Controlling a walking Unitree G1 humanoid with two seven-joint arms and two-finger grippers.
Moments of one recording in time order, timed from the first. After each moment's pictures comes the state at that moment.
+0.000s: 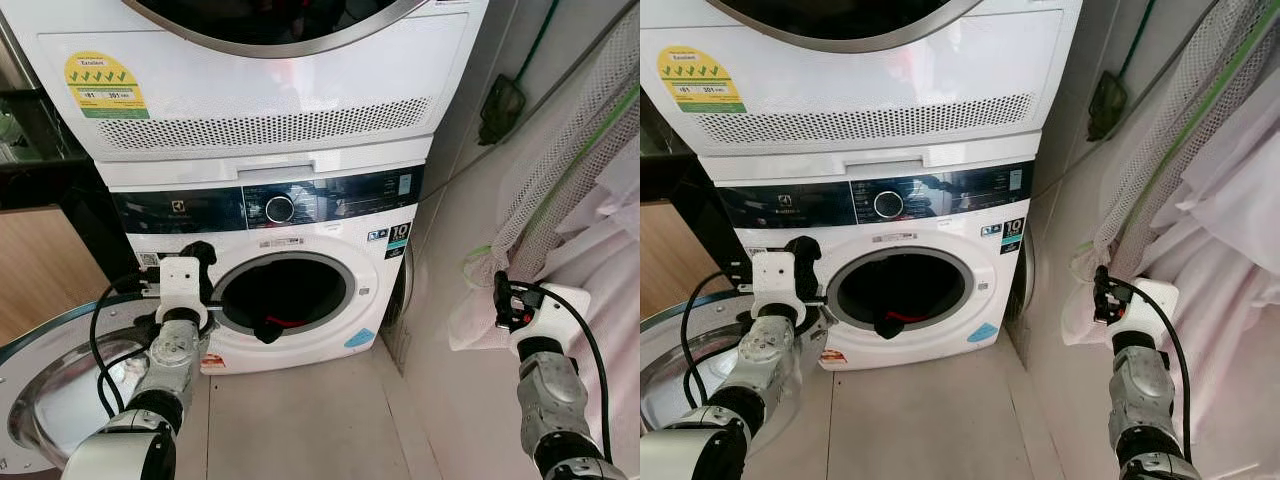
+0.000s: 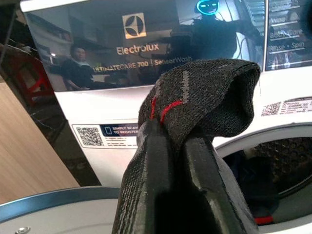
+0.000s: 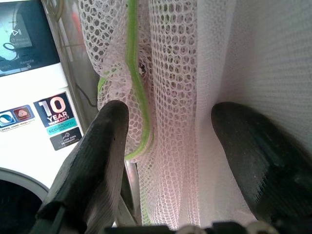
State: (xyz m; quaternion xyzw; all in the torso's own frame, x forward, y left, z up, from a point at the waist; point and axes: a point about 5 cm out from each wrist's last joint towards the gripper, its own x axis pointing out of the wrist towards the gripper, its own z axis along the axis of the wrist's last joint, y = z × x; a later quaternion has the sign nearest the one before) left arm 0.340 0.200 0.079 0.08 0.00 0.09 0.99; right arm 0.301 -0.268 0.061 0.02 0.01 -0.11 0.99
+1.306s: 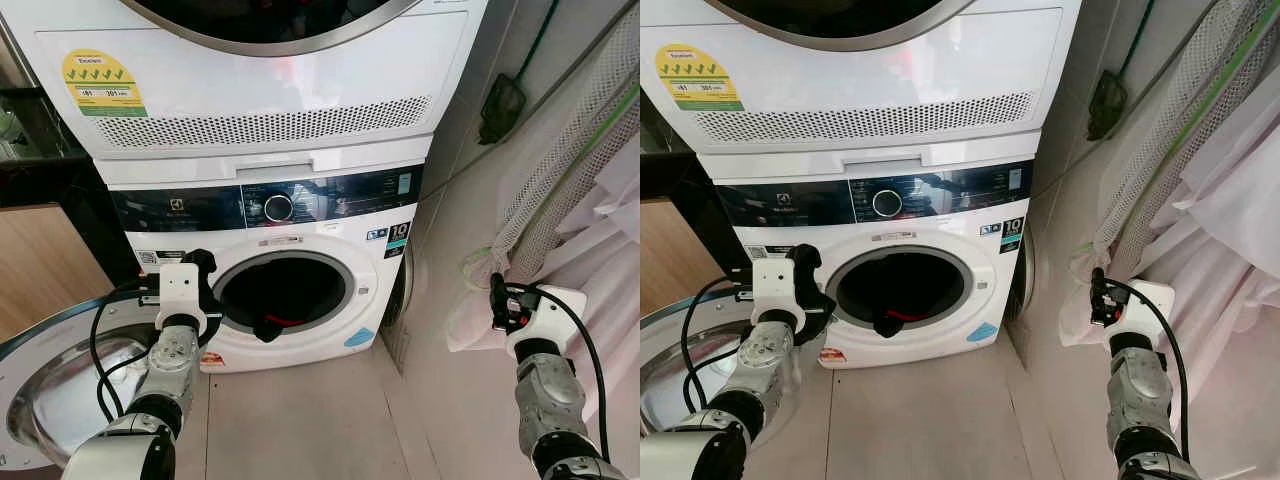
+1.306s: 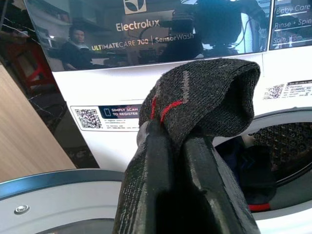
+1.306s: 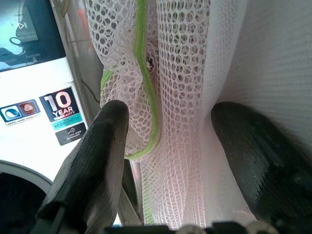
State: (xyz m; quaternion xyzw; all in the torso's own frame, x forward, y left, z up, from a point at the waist) left arm 0.336 0.202 0.072 0.07 0.02 0.09 0.99; right arm 0.302 -0.265 0.059 0.02 0.02 -0.10 0.99
